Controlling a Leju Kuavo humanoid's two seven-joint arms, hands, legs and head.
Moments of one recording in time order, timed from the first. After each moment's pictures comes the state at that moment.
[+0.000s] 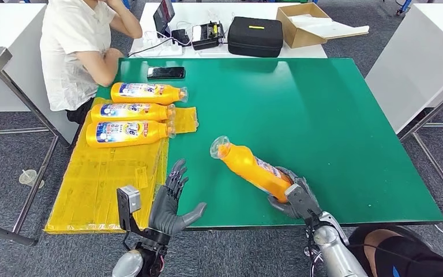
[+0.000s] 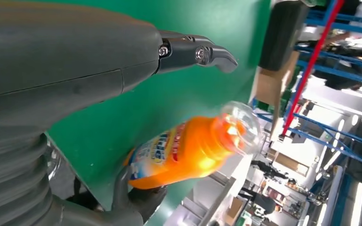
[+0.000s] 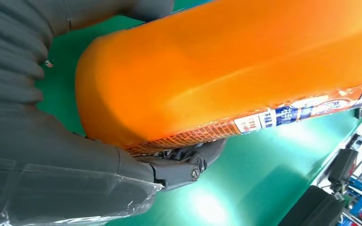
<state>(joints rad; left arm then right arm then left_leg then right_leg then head) -0.04 -0.26 -0.43 -1.28 0.28 -0.10 -0.26 -0.15 -0.12 0.10 -0.96 0.49 0.16 -0.63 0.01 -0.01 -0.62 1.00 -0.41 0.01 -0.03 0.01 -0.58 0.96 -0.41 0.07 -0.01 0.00</state>
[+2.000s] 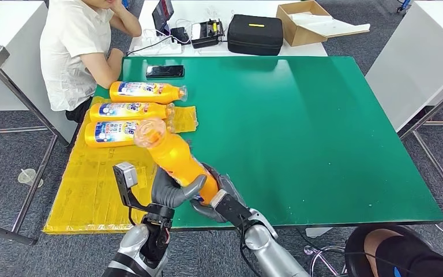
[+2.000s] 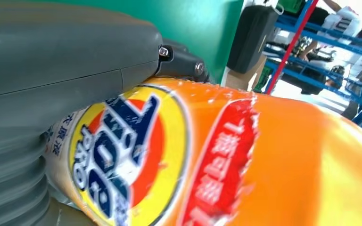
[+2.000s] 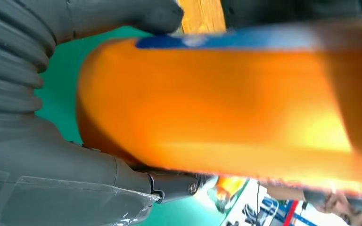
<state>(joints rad) -0.22 -0.30 -0.43 -1.14 0.41 -0.07 -0.35 -0.21 0.14 0.50 -1.01 0.43 0.13 -0.61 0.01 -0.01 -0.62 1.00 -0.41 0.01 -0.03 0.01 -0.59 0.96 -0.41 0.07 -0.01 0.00</state>
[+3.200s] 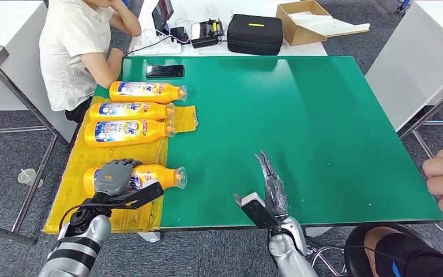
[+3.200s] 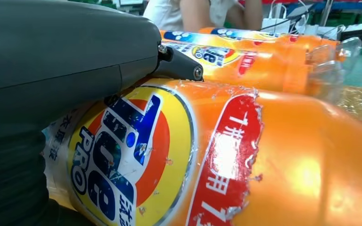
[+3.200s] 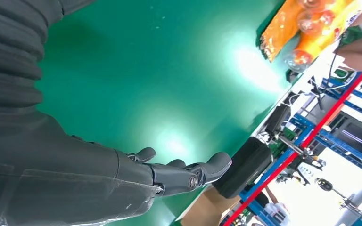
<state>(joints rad) -0.38 -0.03 -0.19 -0.94 -1.16 0.18 -0.17 -0.11 0.15 0.15 -1.04 0.71 -0.24 -0.66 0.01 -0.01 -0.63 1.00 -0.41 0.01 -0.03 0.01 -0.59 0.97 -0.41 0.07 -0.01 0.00</state>
